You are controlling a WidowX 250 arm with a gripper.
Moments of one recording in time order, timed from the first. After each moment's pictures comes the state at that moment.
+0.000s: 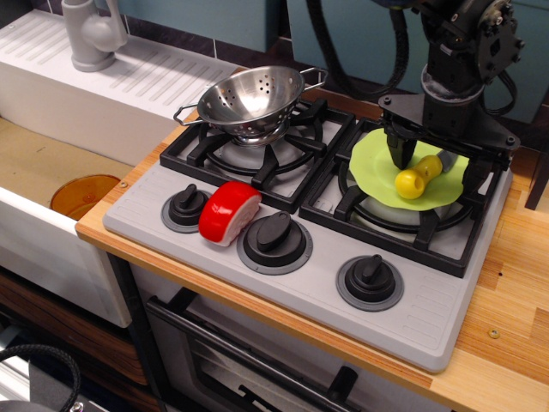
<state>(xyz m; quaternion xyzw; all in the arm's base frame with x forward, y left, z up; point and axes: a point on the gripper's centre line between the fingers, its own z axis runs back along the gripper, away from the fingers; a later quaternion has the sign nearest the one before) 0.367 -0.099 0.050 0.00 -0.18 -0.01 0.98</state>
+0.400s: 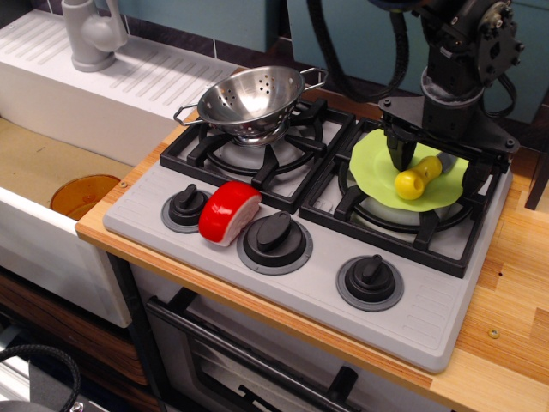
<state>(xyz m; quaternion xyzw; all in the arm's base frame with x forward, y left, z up) 0.365 -0.099 0.047 0.00 -0.18 -0.01 0.98</state>
